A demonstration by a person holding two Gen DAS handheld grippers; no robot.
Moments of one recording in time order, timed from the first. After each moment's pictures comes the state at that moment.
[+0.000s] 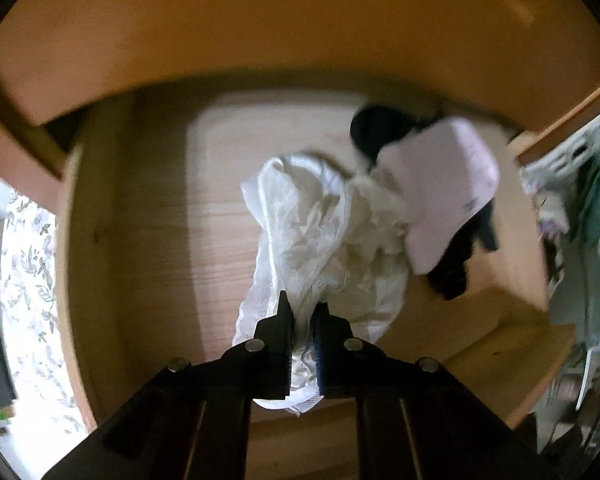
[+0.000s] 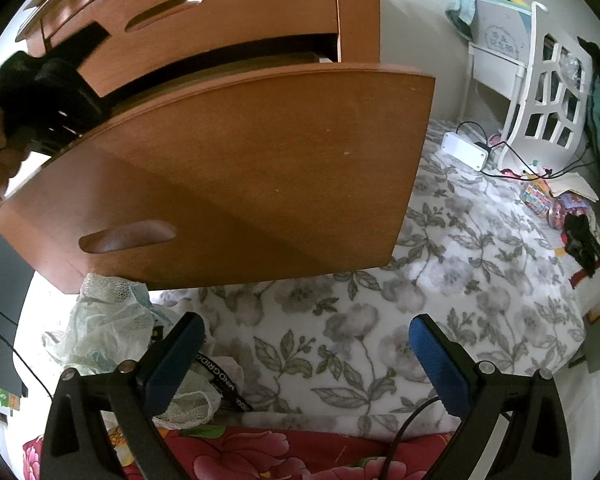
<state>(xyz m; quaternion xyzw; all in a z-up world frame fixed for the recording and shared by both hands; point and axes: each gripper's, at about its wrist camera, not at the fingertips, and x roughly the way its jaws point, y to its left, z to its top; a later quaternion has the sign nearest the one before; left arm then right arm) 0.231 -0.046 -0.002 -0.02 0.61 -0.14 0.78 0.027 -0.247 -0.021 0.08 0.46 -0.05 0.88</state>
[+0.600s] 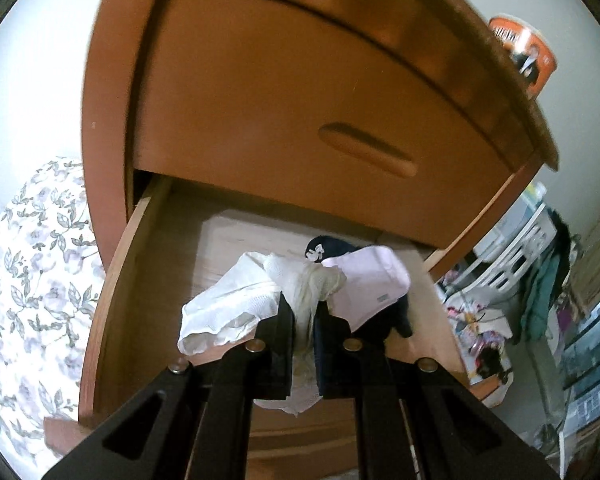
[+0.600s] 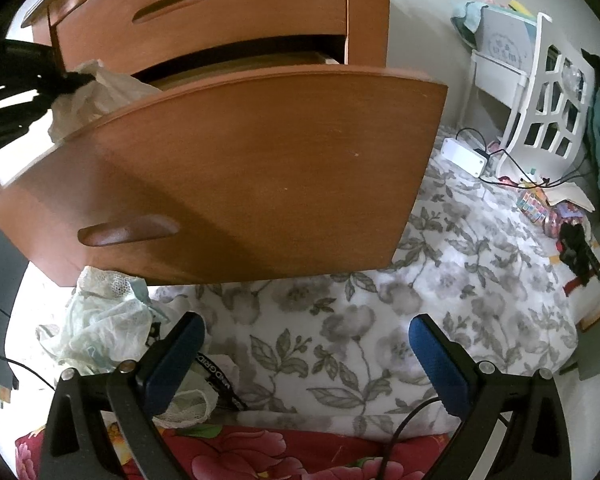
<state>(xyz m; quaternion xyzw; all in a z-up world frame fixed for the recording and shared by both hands) 0.157 0.008 0.061 -0.17 0.38 -0.16 0.89 0.027 -0.242 -0.018 0.06 0.46 -0.05 0.88</state>
